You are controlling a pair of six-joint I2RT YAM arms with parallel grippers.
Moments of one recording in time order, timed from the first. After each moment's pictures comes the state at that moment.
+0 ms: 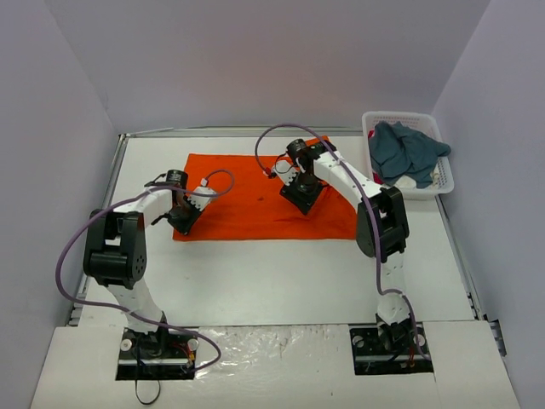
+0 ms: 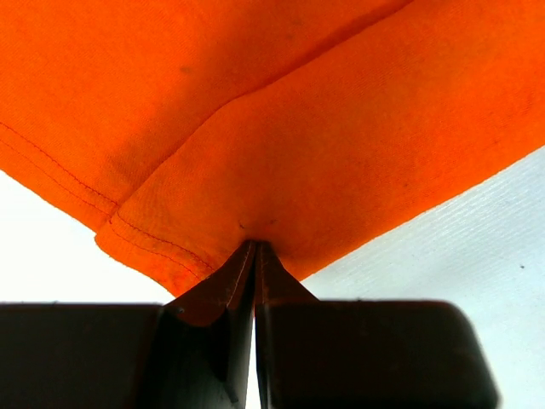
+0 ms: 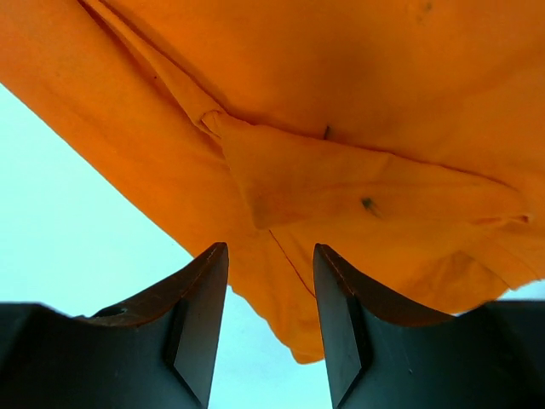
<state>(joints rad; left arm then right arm) -0.10 1.77 1.13 -0.66 0.16 0.61 0.49 2.16 1.88 -1.11 -0.08 -0.53</state>
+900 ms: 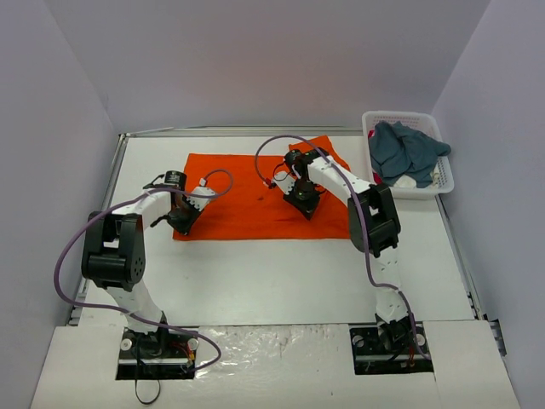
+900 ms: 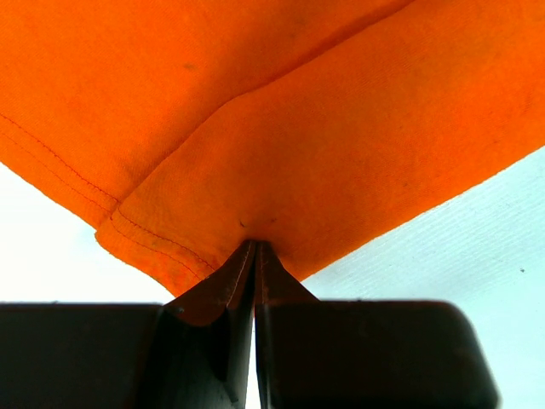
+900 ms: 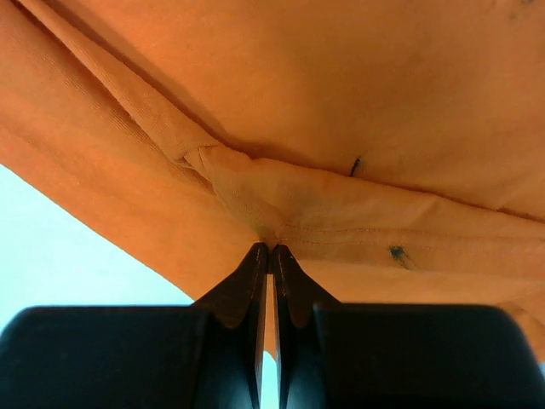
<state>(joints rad) -0.10 1.75 1.10 -0.62 0.17 0.60 0.49 2.26 1.85 -1.10 -0.08 -0.54</state>
